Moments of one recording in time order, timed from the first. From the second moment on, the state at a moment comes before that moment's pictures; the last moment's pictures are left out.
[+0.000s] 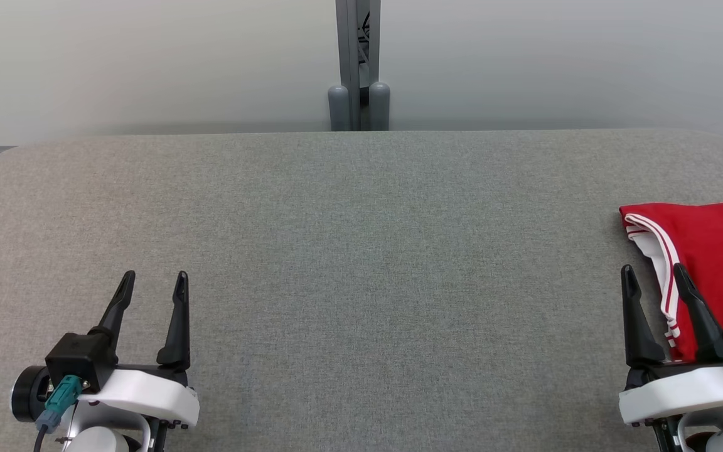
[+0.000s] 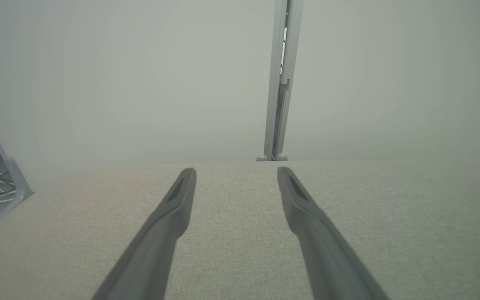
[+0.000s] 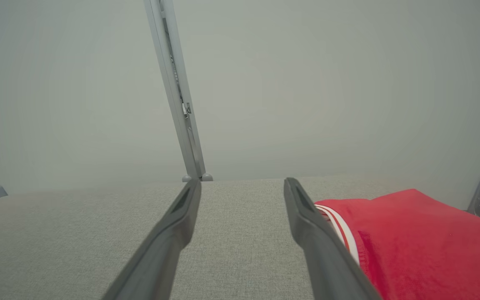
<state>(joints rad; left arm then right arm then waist) -0.11 0.23 -0.18 0.21 -0.35 0.08 -0.24 -0.05 -0.05 -0.06 0.09 0.19 0.13 -0.17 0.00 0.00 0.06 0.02</state>
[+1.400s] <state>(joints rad) -0.11 0.15 -0.22 0.27 -0.87 0.00 -0.24 -0.16 -0.07 -0.28 0.29 0.70 0.13 0.14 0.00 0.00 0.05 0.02</state>
